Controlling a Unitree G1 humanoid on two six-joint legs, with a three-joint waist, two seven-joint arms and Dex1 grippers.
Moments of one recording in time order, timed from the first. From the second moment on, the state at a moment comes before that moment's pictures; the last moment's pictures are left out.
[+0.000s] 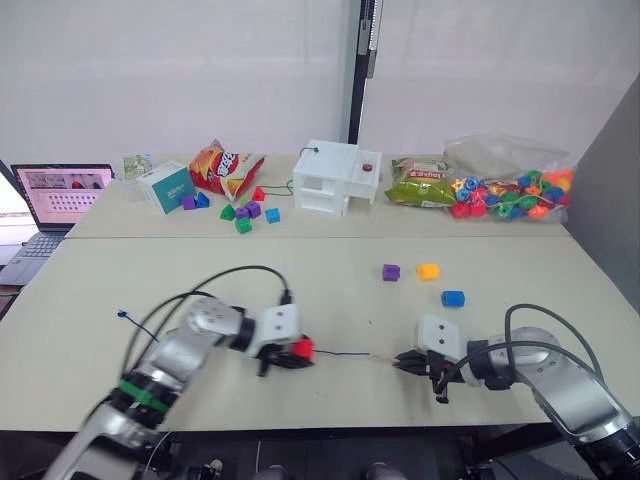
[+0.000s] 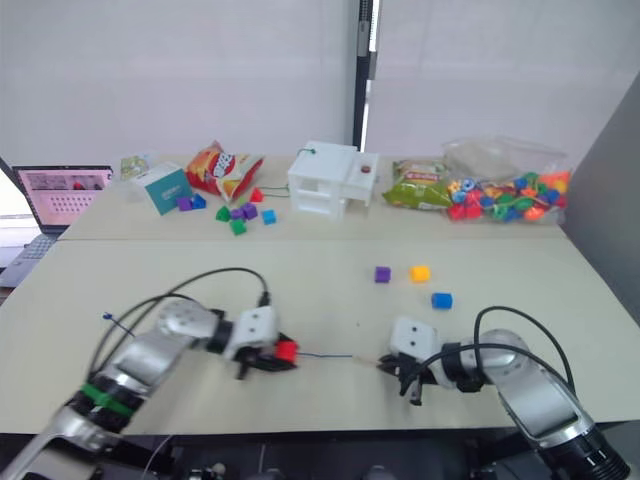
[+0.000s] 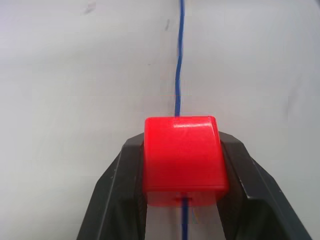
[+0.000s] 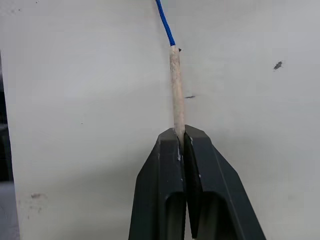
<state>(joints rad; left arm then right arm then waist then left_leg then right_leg) -0.46 0.73 -0.31 0.09 -0.10 0.16 -1.27 -0.20 -0.85 0.20 -0.32 0.18 0.46 1.06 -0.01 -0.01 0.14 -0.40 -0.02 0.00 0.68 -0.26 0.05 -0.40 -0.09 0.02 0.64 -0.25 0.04</state>
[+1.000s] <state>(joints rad) -0.42 0.57 -0.30 -0.11 -0.25 0.33 -1.17 -0.28 -0.79 0.24 -0.31 0.18 0.46 1.07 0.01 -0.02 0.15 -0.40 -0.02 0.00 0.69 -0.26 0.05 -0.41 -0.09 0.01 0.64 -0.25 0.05</state>
